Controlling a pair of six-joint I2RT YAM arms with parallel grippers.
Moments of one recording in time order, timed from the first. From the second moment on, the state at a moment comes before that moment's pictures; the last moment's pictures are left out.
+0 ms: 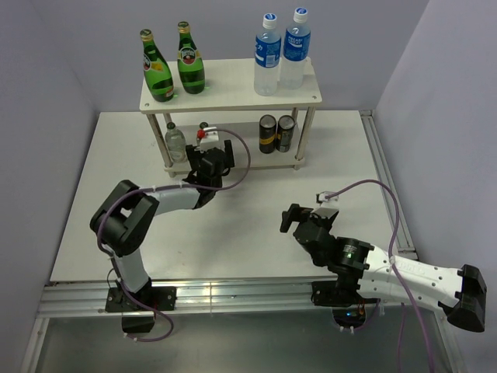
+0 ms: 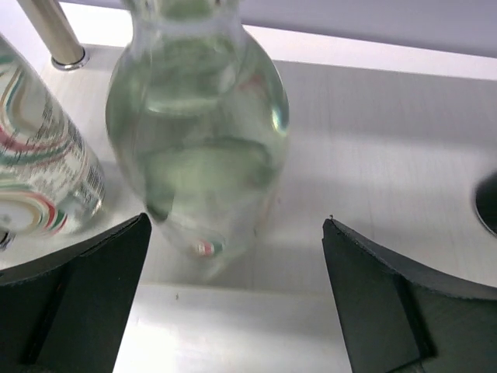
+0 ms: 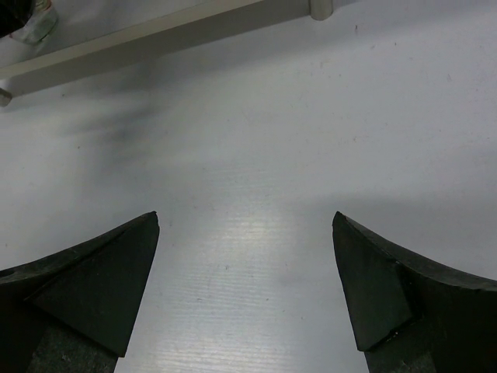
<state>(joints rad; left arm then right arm) -0.65 1.80 0.99 0.53 -0.72 -0.28 1.10 0.67 0.41 -0.35 0.91 0.82</state>
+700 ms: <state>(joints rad) -0.87 1.58 0.78 0.42 -0.86 -0.38 1.10 0.66 0.41 -0.35 0.91 0.82</state>
